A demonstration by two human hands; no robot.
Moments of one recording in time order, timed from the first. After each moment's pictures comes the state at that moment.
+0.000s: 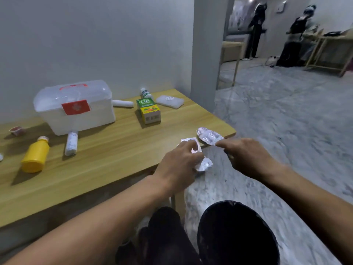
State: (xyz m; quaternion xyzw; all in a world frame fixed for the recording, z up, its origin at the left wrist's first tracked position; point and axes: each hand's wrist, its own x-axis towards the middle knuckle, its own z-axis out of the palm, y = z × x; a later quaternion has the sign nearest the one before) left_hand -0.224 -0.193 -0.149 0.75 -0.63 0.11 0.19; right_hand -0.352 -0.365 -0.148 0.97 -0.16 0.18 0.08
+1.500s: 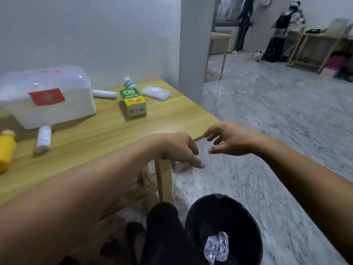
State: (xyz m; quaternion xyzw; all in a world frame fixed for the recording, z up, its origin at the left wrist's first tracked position) left_hand -0.211 -0.240 -0.101 0.78 -0.55 -0.31 0.07; right_hand -0.340 -0.369 -0.100 0.95 -0.24 -0.01 -0.20
